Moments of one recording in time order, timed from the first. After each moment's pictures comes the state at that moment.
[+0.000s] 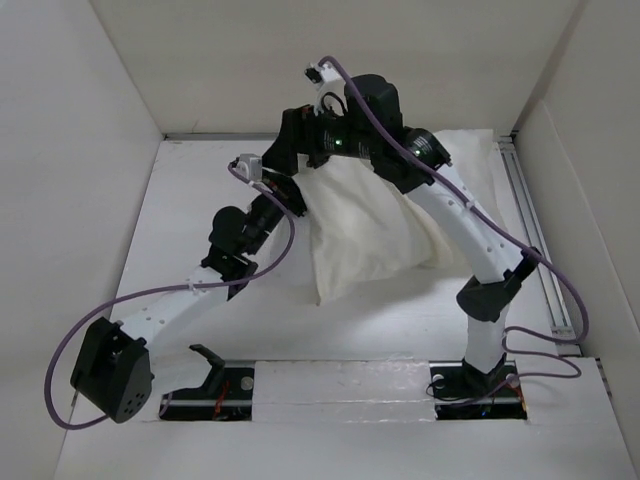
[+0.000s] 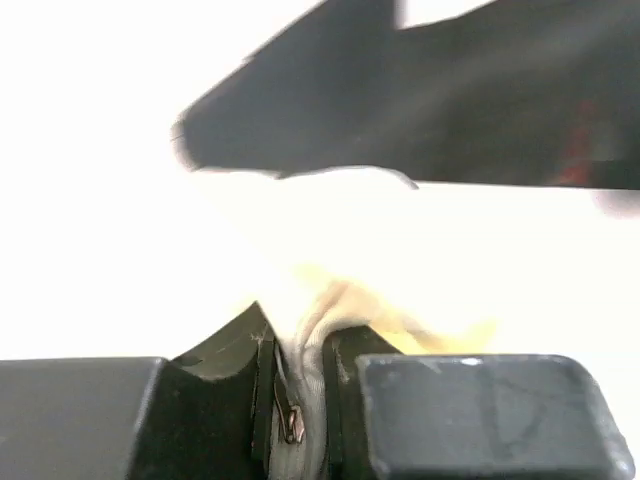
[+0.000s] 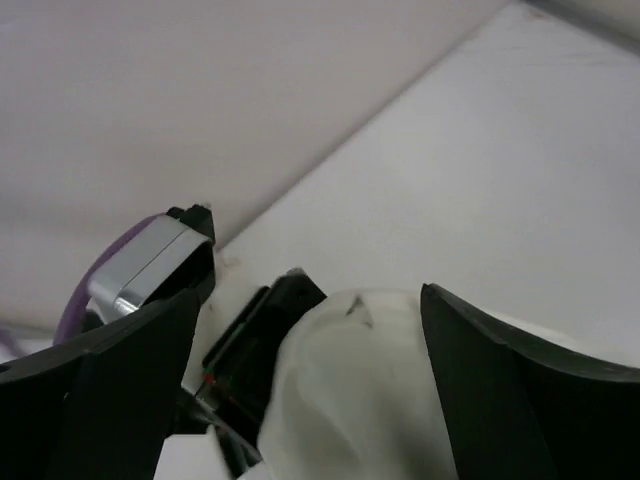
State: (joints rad) left arm -0.59 1.16 0.74 0.85 0.15 -0.52; right arm 0.81 1.92 2.39 -0.63 -0.44 0.44
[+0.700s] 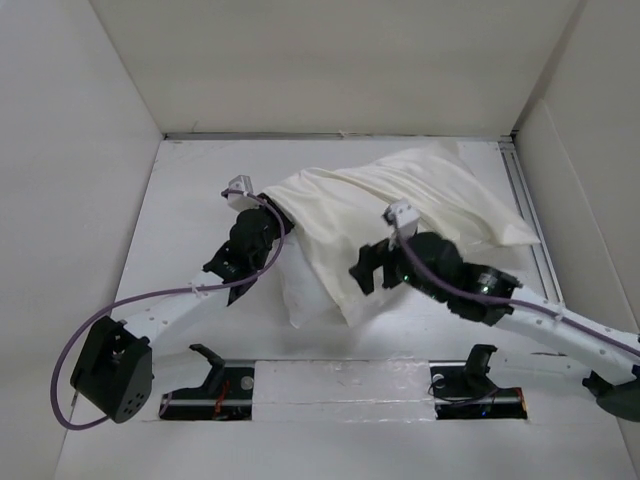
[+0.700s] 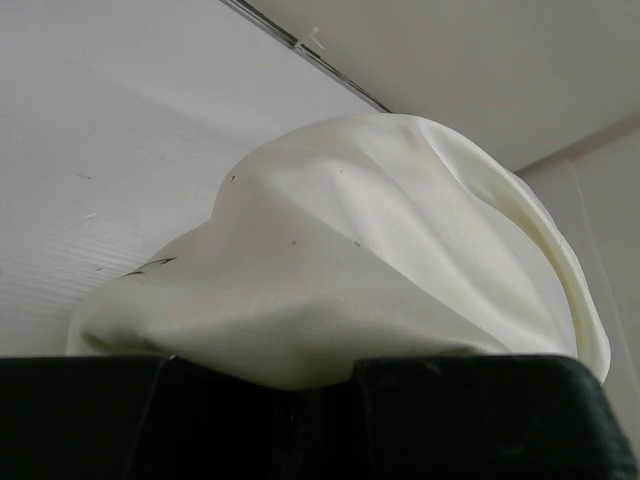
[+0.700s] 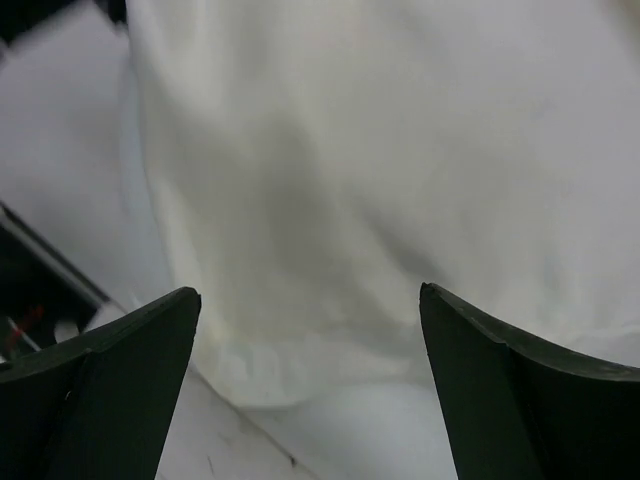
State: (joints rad) left arm -0.59 1.14 0.62 0.35 -0.36 -0.81; right arm 0.96 0.97 1.08 -0.45 0.29 0.36
